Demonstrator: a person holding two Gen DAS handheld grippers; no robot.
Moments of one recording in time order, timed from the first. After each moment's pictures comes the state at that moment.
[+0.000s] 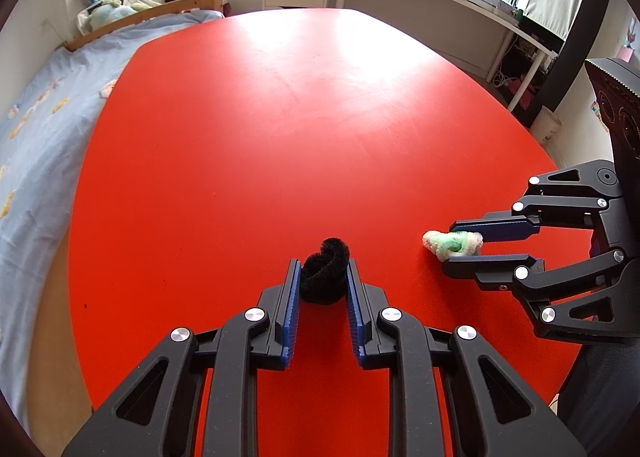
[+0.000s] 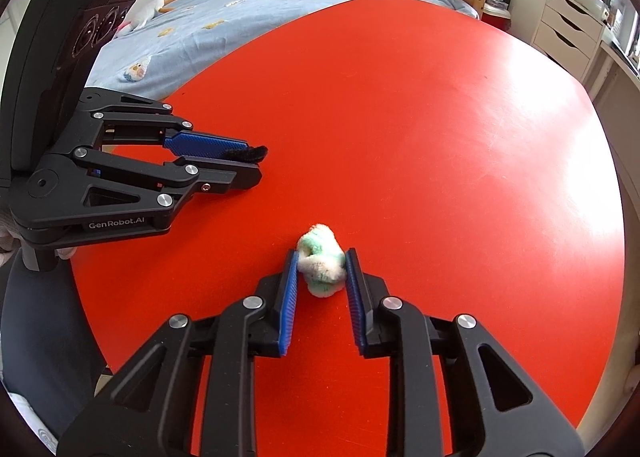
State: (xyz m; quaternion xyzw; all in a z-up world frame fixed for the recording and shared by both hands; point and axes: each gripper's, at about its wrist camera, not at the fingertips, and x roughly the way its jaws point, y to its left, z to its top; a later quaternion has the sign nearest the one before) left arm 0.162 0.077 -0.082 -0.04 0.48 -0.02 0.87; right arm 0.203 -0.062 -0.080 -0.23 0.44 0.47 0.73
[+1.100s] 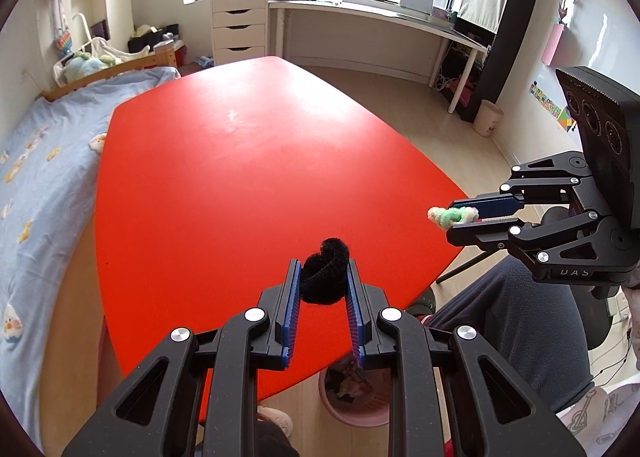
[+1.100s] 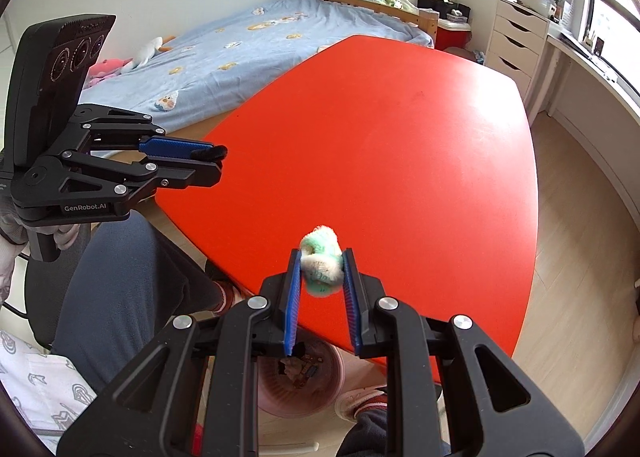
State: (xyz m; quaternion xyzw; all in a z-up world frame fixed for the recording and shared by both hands) left arm 0.045 -0.005 0.021 -0.01 0.44 -0.09 0.89; right arm 0.087 -0.197 0.023 -0.19 0.41 0.45 0.77
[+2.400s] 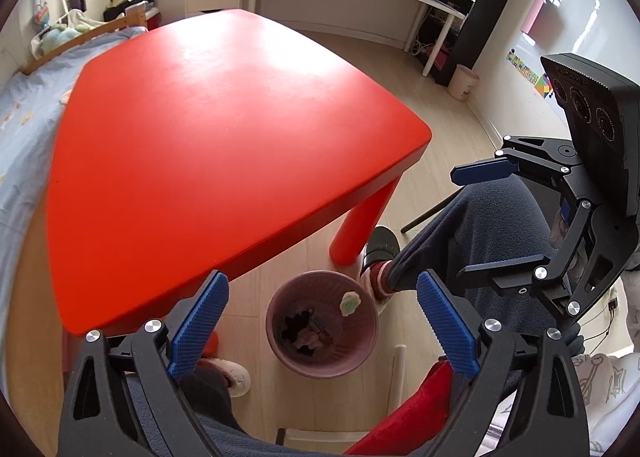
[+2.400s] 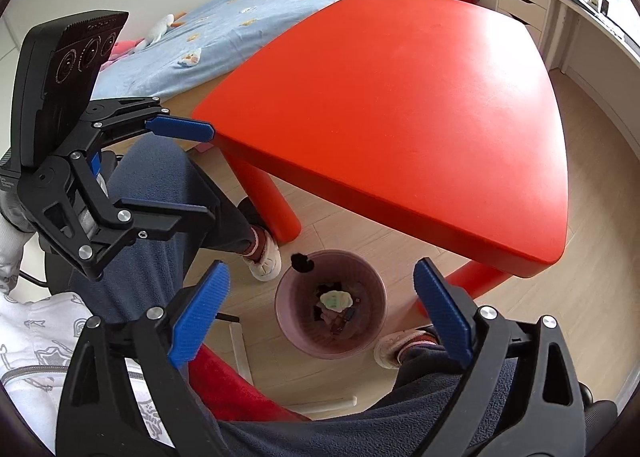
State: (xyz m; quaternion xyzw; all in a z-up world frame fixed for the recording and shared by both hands) left arm -0.001 -0.046 -0.033 -0.03 0.49 -0.13 0.86; right arm 0.029 -0.239 -0.027 -0.17 0.47 0.45 0.74
